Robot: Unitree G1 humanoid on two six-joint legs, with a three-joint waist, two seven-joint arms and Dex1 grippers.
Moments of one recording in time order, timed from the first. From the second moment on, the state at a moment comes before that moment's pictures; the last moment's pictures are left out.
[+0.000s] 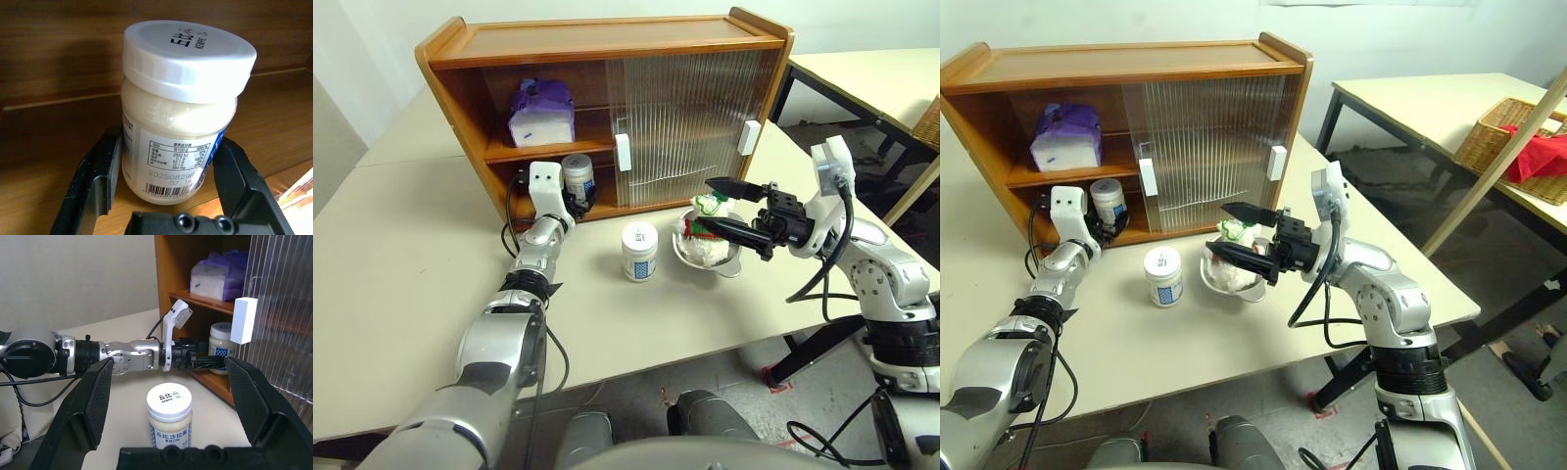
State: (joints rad) left arm -0.76 0.27 0.14 1.15 -0.08 -0.27 -0.27; right arm -0.38 -0.50 -0.05 -0.14 0.71 0.48 1.08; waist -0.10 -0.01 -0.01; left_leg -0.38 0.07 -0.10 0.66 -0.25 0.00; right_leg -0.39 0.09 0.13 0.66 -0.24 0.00
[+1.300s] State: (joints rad) left arm -0.37 0.30 0.21 0.55 -0.19 -0.16 -0.30; right arm -0.41 -0.50 -0.04 -0.11 0.70 0.48 1.09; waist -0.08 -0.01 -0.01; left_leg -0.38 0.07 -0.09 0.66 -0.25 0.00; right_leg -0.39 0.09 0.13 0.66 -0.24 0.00
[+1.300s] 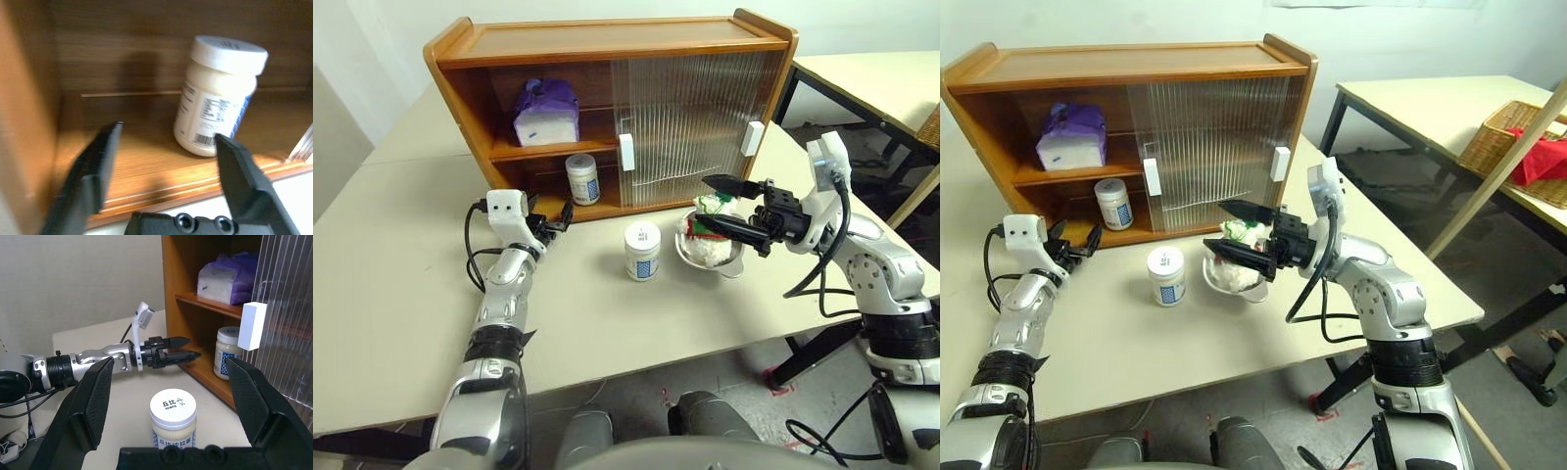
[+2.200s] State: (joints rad) left arm -0.73 0.26 0.21 1.12 -0.12 -0.28 -0.19; right arm -0.41 -0.52 -0.04 -0.15 0.71 0.51 1.07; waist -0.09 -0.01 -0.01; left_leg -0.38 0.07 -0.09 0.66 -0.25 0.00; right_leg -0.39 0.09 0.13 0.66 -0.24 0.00
